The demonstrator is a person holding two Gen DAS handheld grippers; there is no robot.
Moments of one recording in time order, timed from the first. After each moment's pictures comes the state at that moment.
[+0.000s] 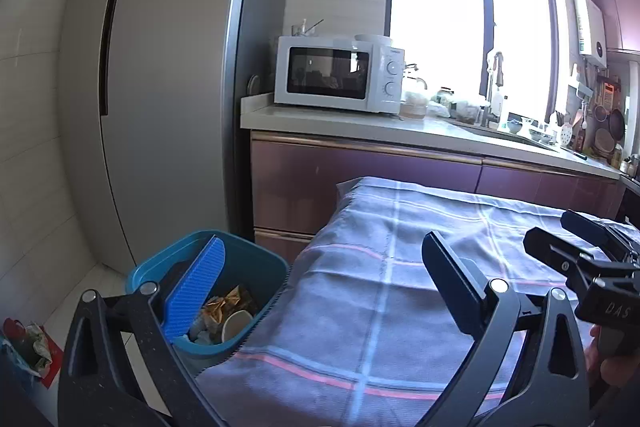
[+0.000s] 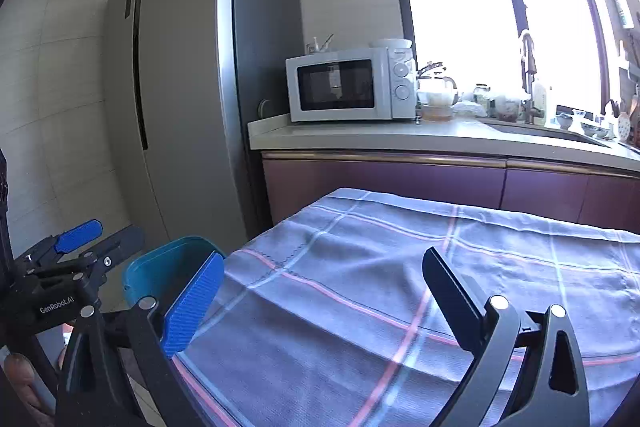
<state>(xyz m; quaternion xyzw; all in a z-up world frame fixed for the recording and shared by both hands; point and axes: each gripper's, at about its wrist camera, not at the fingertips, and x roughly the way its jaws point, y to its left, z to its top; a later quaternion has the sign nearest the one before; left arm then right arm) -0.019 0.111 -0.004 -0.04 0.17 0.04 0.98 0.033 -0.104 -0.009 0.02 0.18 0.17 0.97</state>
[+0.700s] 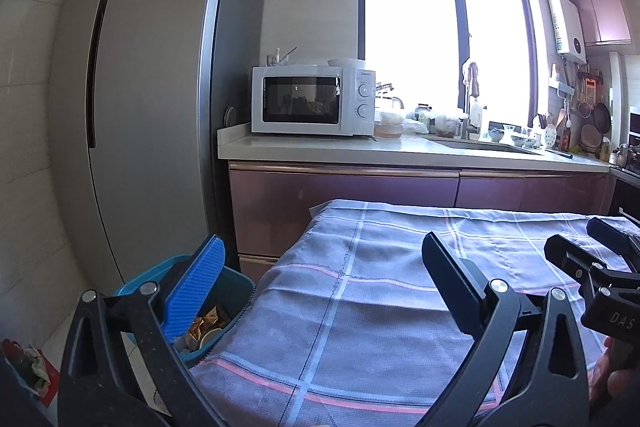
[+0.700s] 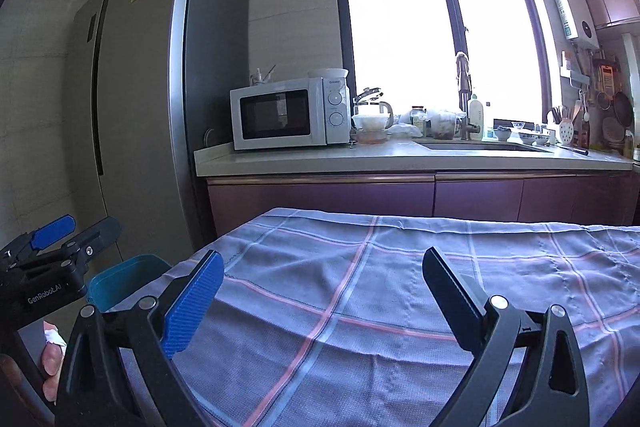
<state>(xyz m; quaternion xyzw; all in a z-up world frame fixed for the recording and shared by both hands) -0.037 0.065 0.008 -0.02 0.12 0.02 0.99 -0.013 -0.159 -0.008 0.03 0.13 0.07 0.99</state>
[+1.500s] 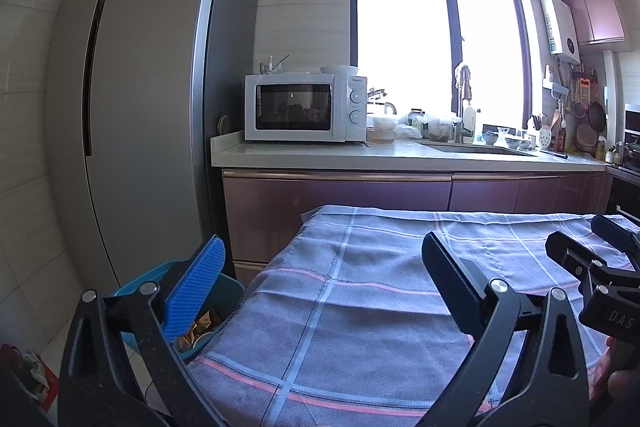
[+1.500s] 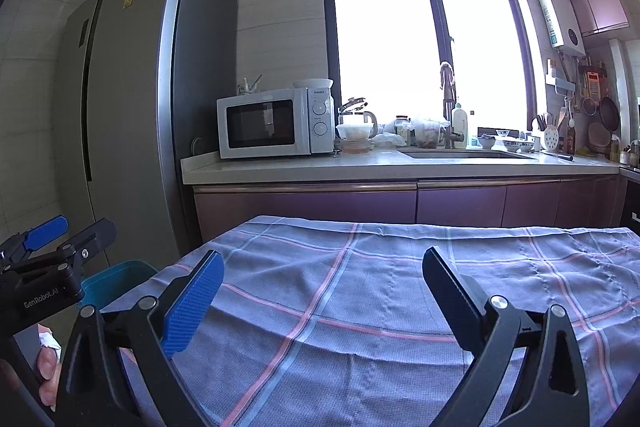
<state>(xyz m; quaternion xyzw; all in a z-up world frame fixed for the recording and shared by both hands) -0.041 0.056 0.008 -0.01 0.11 0.01 0.99 -0.025 -0.169 -0.006 0.02 0.12 0.05 0.99</state>
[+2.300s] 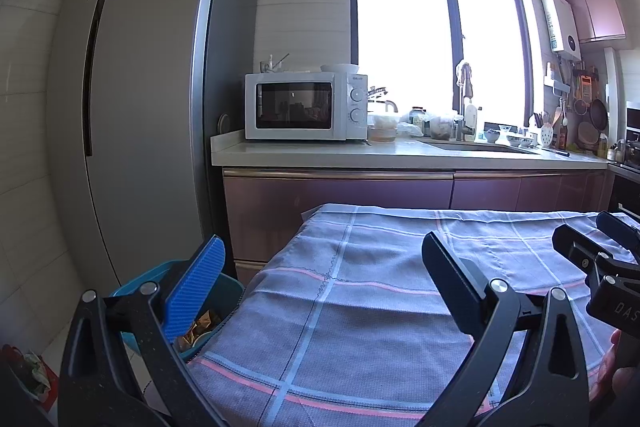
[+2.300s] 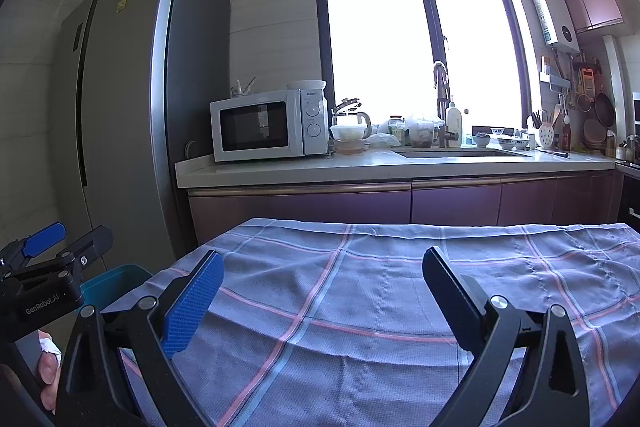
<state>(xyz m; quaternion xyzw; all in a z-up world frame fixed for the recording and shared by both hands) -0.038 0.053 0.006 -0.01 0.11 0.01 0.99 -0.022 -0.178 -0.006 0.03 0.11 0.04 0.99</state>
